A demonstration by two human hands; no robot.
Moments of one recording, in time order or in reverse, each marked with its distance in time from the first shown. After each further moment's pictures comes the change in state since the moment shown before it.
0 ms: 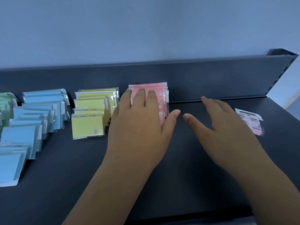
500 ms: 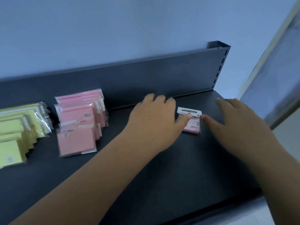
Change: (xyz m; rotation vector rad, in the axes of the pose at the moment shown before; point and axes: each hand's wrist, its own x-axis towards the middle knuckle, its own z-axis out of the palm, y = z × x) left_hand 0.071 0.163 0.063 0.011 -0.292 0.351; right_hand 0.025 0.164 -0.078 -0.306 0.006 0.239
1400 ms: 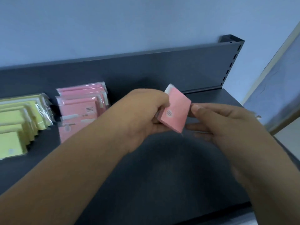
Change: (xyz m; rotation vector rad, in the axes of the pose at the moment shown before) left_hand -0.014 -0.014 -0.031 -1.544 -0.152 -0.535; right_hand -0.020 -0.043 0.000 1.149 -0.184 0.167
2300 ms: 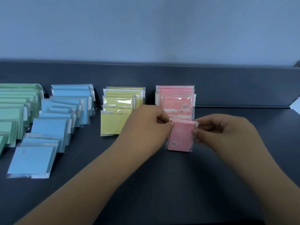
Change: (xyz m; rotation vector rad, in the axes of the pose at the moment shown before) left_hand -0.070 -0.058 -0.210 0.543 0.321 0.344; right_hand -0.047 -0.019 0.181 -0.424 -0.105 -0.264
